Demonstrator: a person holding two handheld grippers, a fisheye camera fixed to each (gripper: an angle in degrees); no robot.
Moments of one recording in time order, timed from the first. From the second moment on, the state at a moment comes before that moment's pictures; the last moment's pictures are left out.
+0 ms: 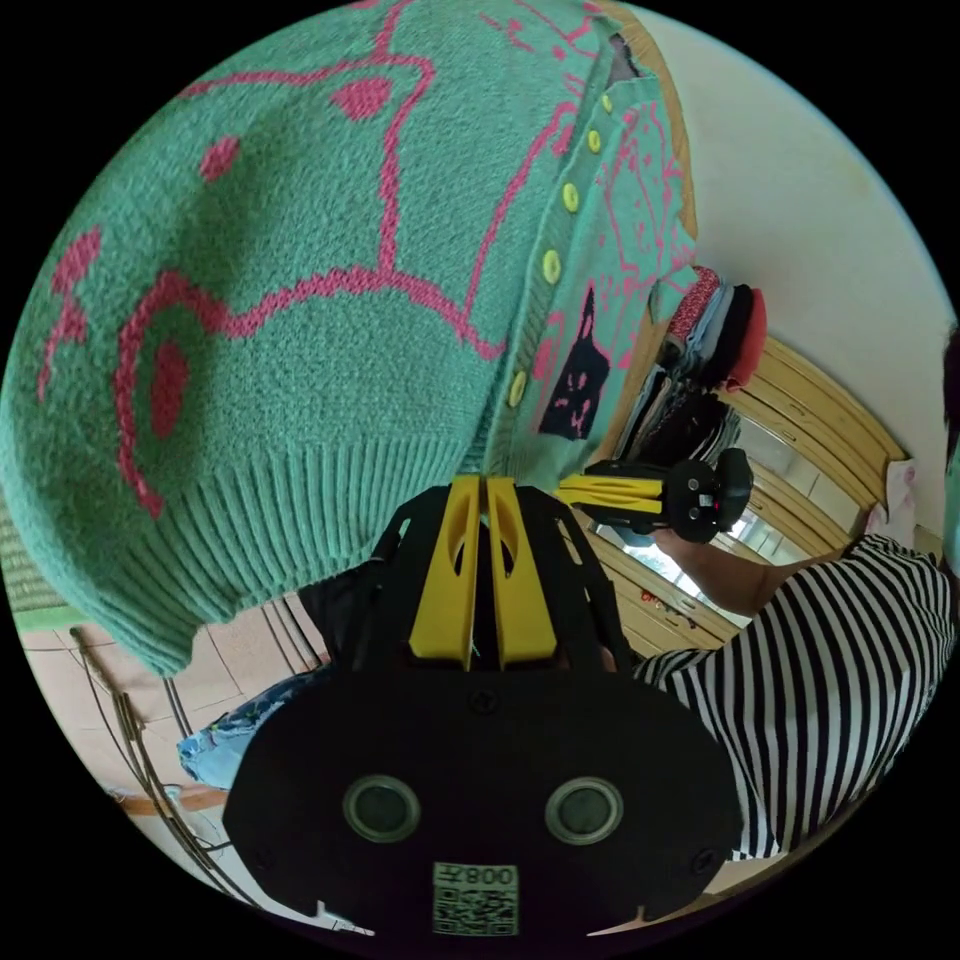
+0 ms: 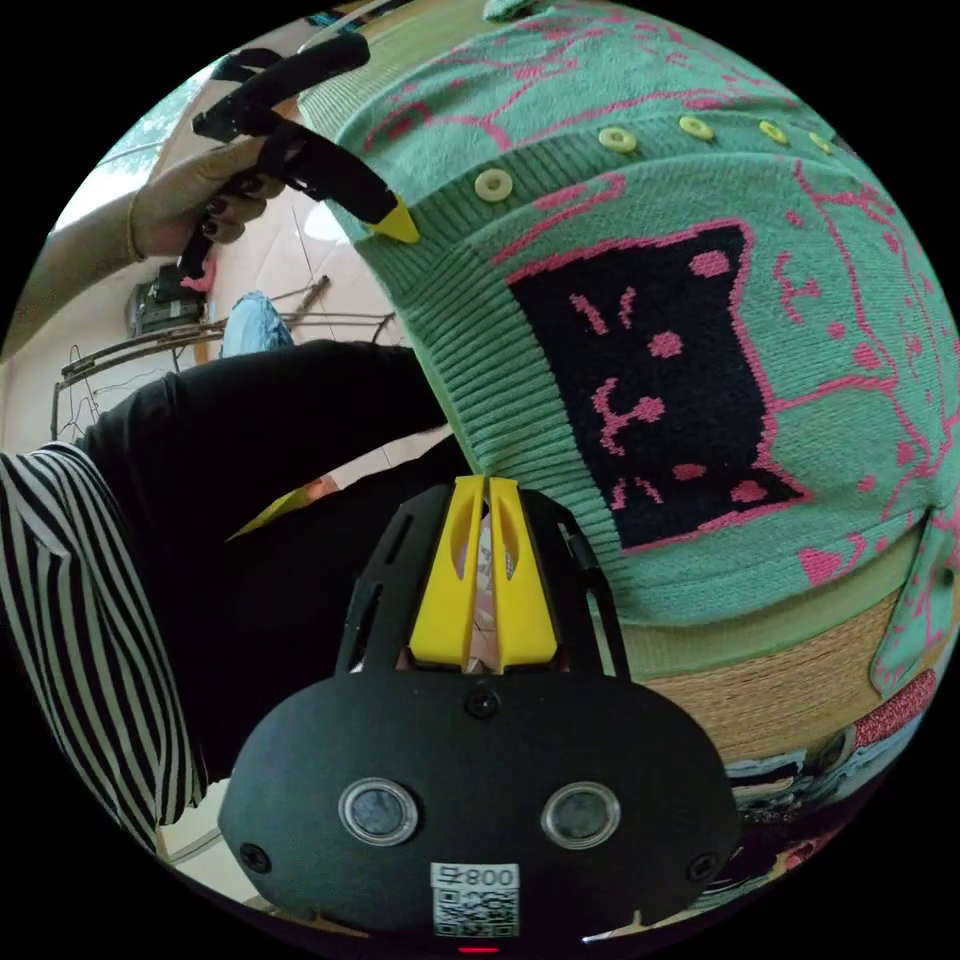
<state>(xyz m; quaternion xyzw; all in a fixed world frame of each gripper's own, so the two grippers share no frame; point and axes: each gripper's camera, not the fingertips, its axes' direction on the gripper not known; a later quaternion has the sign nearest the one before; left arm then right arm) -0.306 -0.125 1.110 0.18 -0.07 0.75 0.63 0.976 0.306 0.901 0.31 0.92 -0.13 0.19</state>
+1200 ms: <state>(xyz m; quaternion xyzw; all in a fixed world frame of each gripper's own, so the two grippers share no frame) -0.255 -0.021 1.121 0.25 -0.11 0.74 0.61 0.969 0.514 0.828 0.50 0.79 -0.14 0.33</state>
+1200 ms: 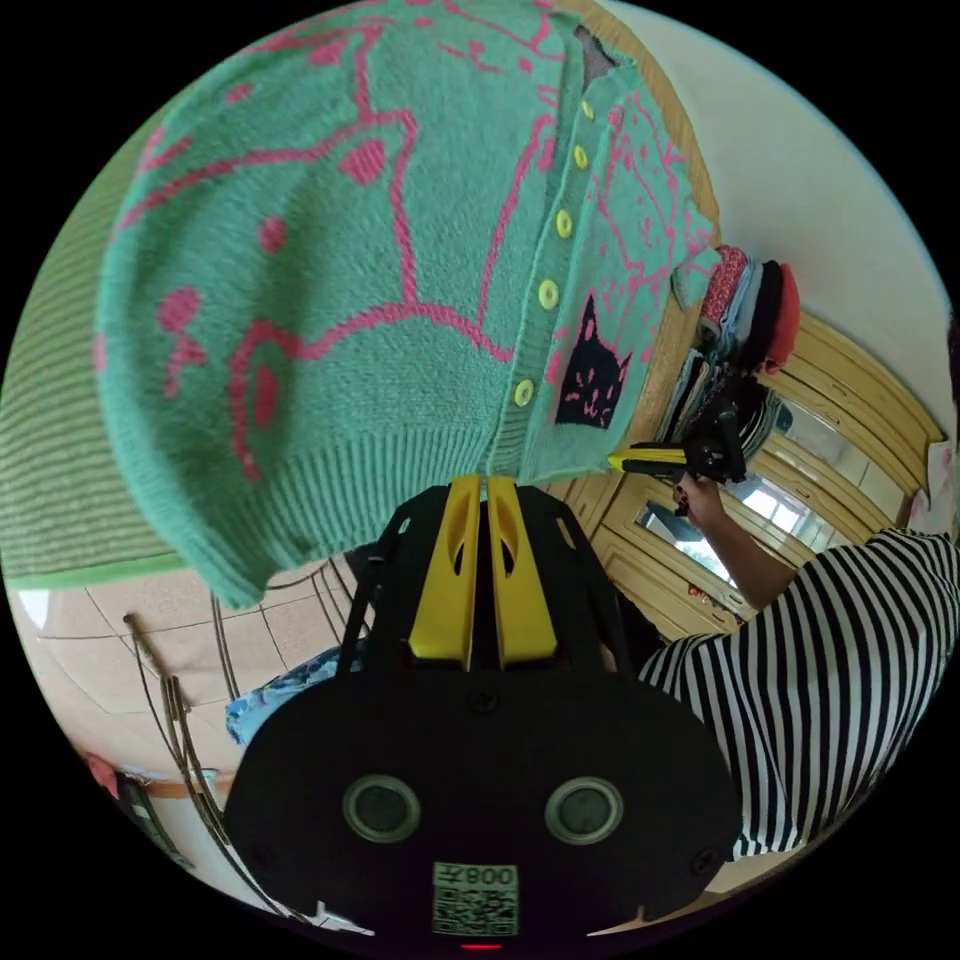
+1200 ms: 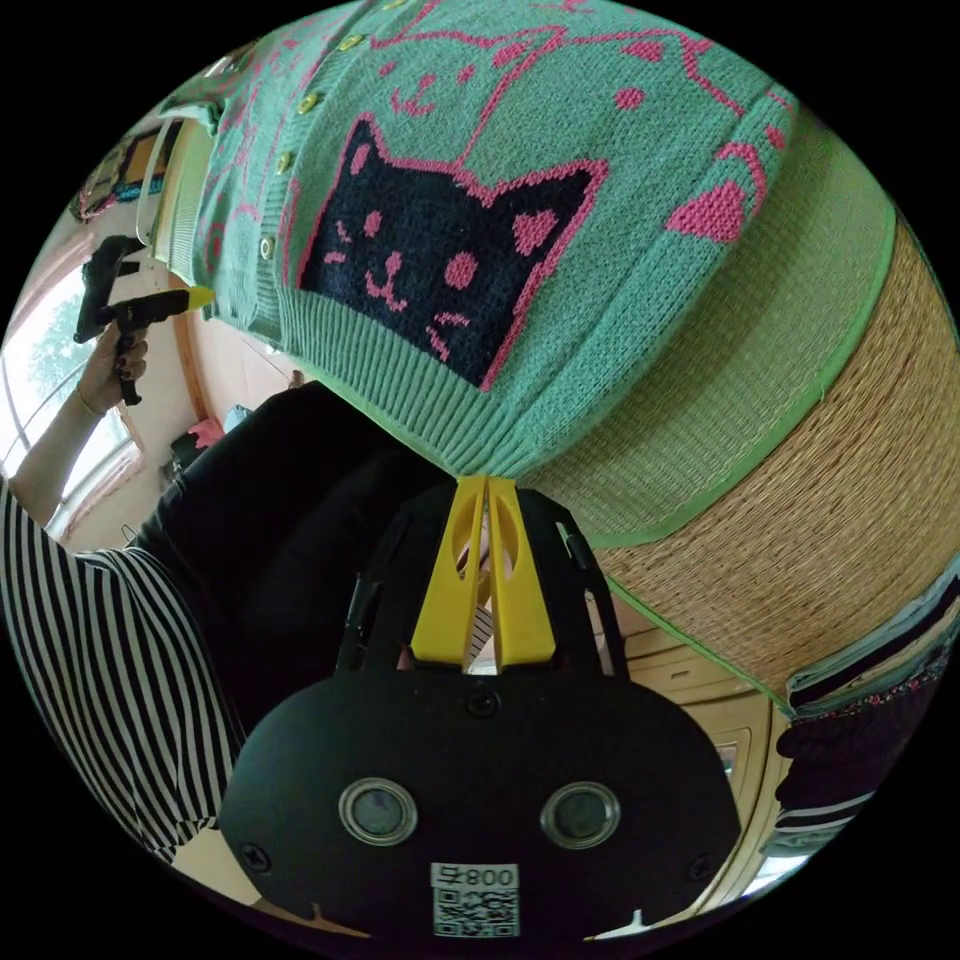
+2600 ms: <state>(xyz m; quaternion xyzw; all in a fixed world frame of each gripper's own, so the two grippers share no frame) 0.159 0.250 1.240 0.53 -0.12 0.74 0.39 0.829 0.812 1.030 0.58 0.69 -0.42 0.03</state>
